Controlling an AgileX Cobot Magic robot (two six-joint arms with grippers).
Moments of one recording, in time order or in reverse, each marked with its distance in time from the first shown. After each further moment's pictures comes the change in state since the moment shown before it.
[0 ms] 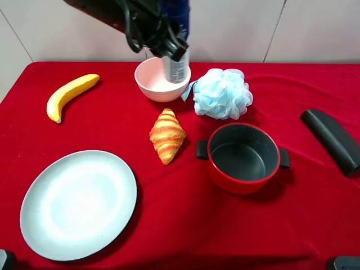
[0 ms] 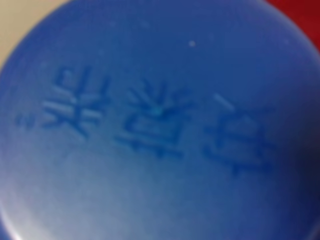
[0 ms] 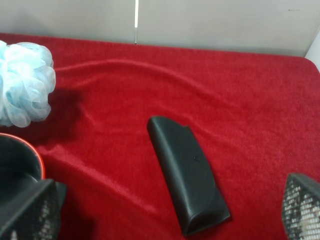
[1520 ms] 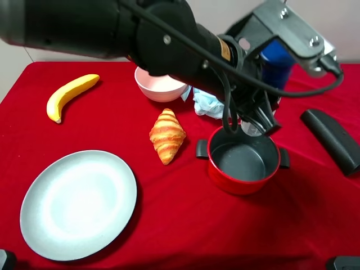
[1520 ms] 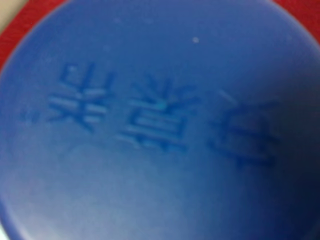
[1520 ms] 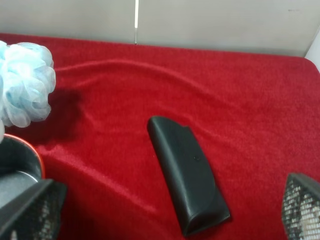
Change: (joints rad) left arm -0.326 0.199 -0.053 -0.086 -0.169 0.000; right arm 0.000 0.000 0.000 0.000 0.000 0.000
